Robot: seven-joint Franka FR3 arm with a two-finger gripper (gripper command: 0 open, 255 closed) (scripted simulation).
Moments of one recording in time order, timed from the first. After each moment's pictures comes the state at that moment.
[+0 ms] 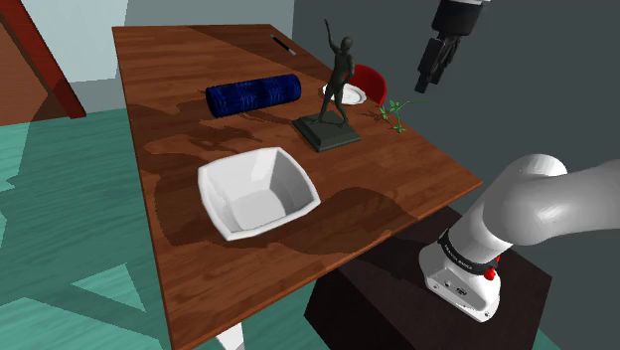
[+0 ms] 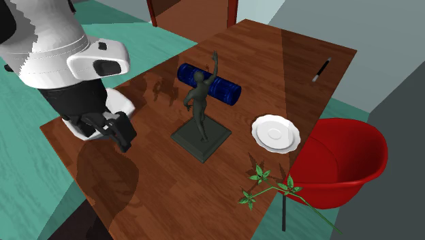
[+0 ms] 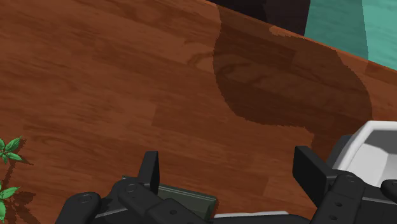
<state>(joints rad) 0.01 -0.78 -0.06 -2.33 0.00 1.47 -0.15</state>
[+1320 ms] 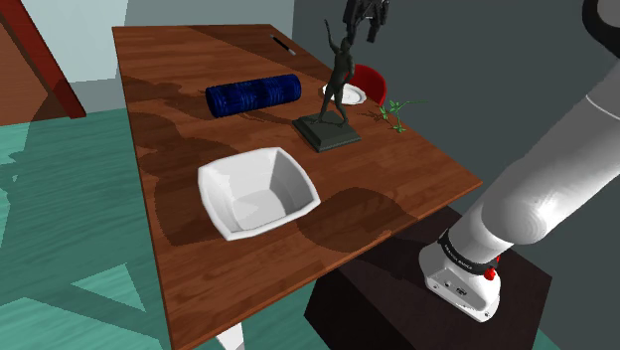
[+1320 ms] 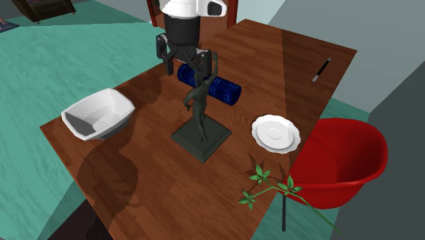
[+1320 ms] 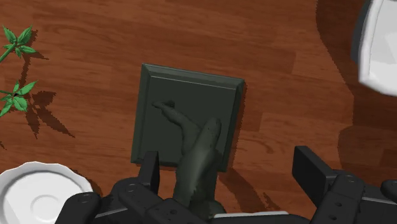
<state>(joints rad) -0.01 -0.03 -0.11 -1.63 0.06 1.51 -0.10</state>
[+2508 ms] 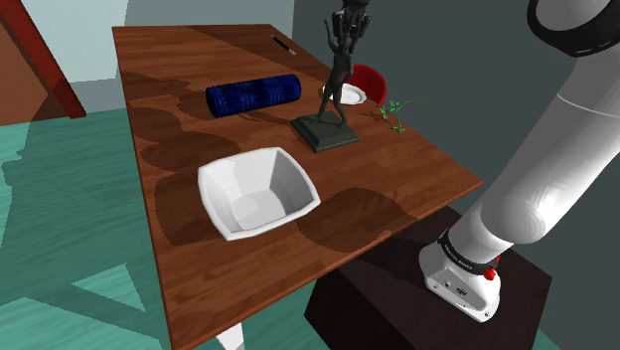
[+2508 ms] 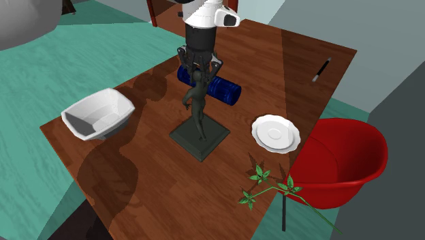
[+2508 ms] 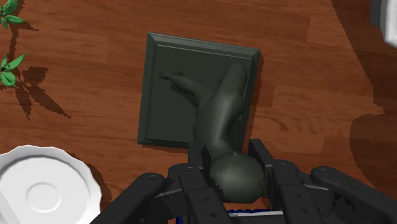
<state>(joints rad) -0.02 0.13 -0.13 -1.51 0.08 1.55 -0.09</state>
